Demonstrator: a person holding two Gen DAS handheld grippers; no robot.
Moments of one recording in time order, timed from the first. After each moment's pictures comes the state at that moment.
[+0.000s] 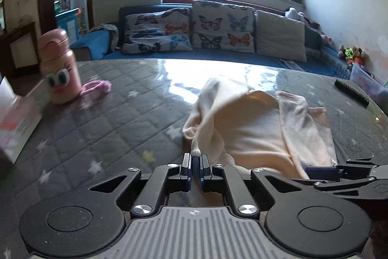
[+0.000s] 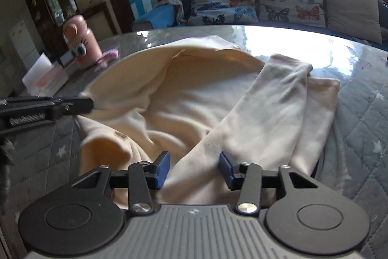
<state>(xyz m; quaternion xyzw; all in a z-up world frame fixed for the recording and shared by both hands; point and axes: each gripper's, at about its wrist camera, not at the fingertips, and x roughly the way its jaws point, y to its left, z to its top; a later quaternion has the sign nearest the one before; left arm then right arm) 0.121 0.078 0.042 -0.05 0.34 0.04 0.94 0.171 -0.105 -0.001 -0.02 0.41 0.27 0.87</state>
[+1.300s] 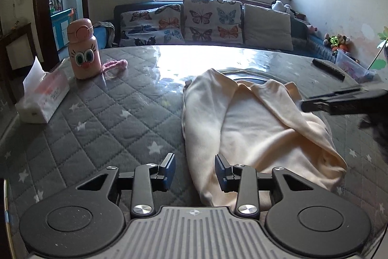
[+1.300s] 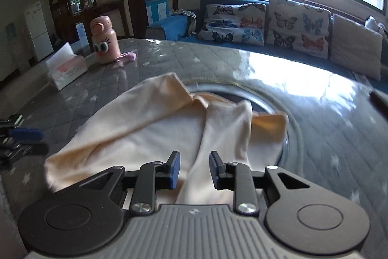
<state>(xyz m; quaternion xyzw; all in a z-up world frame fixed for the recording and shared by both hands) 0.017 0.087 0.051 -0.03 0.35 0.00 0.94 0.141 -0.131 0.047 -0.08 0.36 0.29 0.88</state>
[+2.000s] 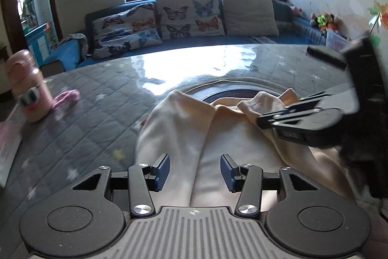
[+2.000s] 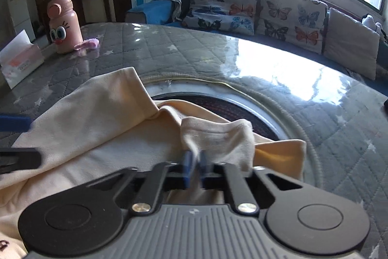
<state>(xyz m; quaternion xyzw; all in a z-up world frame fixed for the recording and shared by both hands) 0.148 0.031 0.029 0.04 0.37 -0.04 0.93 0.220 -0.100 -0.007 -0.10 0.38 0.25 0.89</state>
